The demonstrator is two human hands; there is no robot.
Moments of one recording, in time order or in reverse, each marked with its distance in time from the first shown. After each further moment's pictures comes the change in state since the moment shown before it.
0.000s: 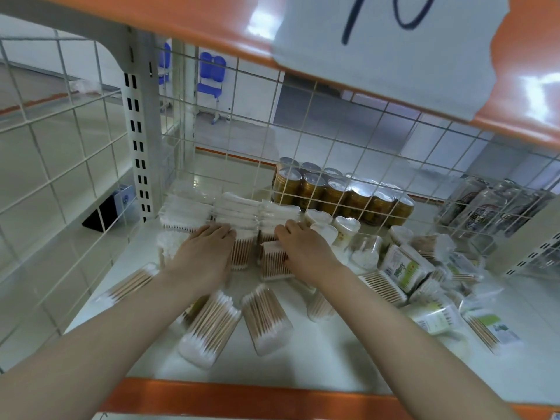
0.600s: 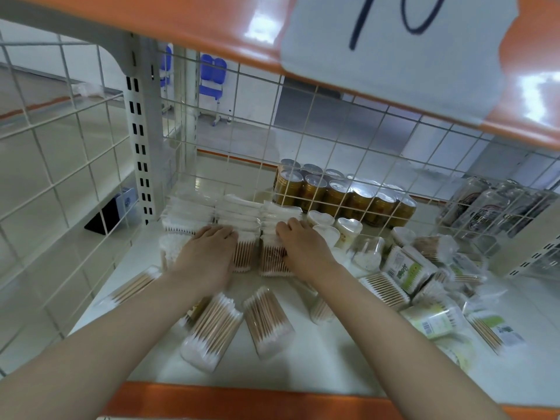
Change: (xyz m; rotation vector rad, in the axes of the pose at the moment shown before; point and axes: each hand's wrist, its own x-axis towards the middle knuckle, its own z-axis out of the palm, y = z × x) left_hand 0.000 0.001 -0.006 -0.046 0.022 0.007; right_hand 0.009 -0.003 0.001 0.048 0.023 0.085
